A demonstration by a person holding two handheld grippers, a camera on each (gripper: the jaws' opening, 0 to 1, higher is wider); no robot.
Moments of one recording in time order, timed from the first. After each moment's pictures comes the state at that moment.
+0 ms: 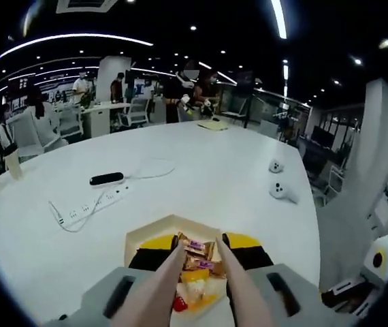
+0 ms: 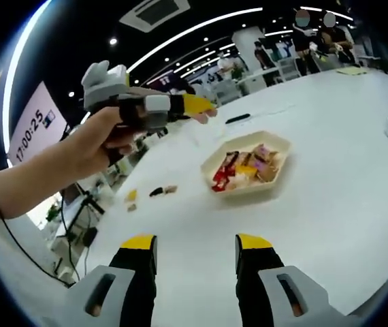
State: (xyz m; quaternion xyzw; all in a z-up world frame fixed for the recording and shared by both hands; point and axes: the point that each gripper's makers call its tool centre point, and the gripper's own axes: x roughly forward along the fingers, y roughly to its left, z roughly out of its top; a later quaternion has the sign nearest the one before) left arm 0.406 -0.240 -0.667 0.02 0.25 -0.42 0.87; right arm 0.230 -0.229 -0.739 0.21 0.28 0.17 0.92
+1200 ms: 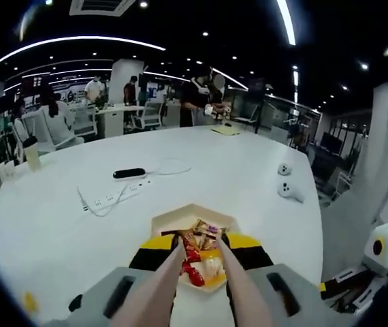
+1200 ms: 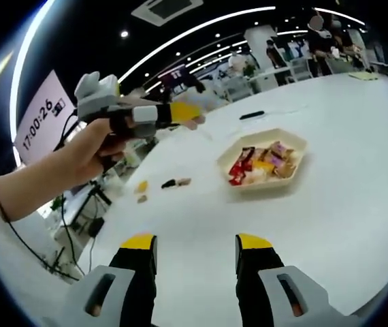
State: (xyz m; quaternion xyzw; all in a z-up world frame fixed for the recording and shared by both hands) left arm 0.395 -0.182 -0.667 0.01 0.24 -0.39 0.89; right arm 0.220 -0.205 -0.736 0.19 0.28 0.20 0.92
